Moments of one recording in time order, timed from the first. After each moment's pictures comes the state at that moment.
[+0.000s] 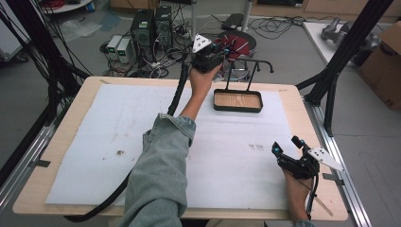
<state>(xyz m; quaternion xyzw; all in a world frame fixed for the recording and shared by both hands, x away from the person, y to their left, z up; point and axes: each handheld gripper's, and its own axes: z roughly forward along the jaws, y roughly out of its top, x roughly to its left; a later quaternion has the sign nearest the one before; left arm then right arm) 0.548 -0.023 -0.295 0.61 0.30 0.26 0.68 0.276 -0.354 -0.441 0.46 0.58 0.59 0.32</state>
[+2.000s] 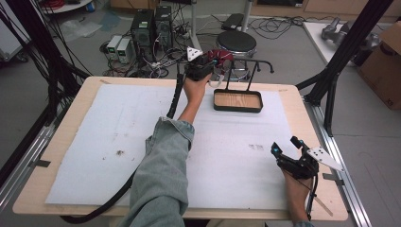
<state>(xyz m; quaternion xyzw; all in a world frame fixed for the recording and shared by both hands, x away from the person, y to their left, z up) 0.572 -0.002 -0.352 0.62 0.40 0.27 0.62 0.277 -0.353 -0.441 0.46 0.58 0.59 0.31</state>
